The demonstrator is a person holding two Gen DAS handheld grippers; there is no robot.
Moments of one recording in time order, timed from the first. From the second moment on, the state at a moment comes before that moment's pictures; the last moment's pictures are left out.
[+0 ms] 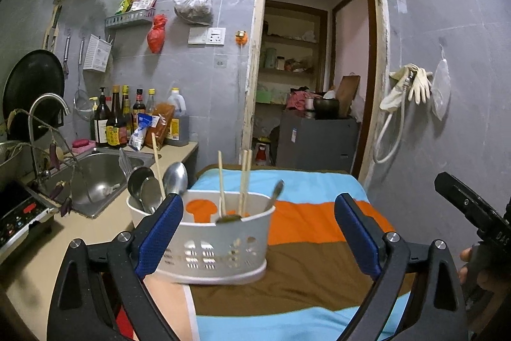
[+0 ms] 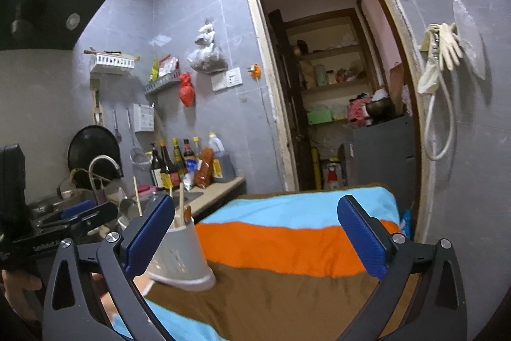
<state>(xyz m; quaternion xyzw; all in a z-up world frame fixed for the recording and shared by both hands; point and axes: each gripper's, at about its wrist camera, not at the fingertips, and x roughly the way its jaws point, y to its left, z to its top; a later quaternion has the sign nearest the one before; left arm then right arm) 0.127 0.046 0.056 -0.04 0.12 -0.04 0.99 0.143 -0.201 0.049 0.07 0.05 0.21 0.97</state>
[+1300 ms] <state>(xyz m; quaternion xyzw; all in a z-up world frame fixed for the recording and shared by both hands) 0.035 0.040 -0.014 -0.02 0.11 0.04 0.99 0.043 -0.206 -0.005 0.00 0.04 0.07 1.00</state>
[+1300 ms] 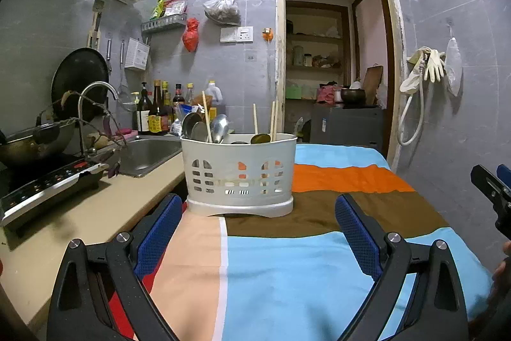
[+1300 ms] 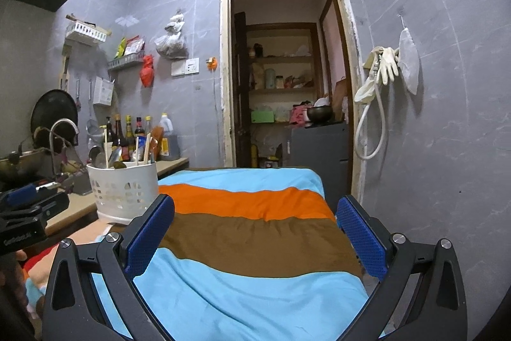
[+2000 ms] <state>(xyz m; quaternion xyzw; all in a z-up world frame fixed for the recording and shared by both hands) 0.022 0.037 -0.030 -0.03 0.11 0.01 0.99 0.034 -0.203 -0.025 0.01 0.05 0.08 1.00</state>
